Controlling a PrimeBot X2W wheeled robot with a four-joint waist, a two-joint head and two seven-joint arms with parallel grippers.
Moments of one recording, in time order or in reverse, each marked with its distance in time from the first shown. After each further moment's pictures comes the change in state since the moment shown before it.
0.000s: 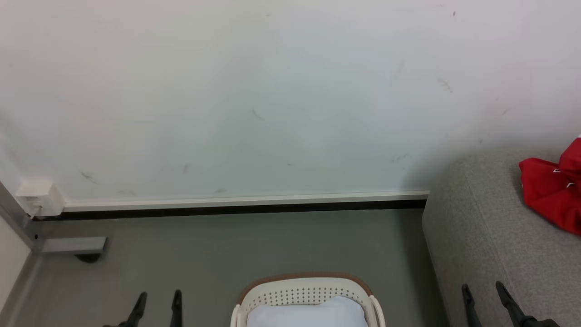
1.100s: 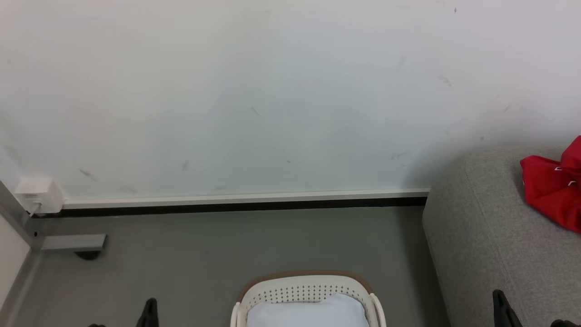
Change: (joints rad) left arm -0.015 -0.035 0.056 0.036 -0.341 -0.053 0.100; right arm 0.008 0.012 -0.028 0.006 0.370 0.000 0.100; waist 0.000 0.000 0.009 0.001
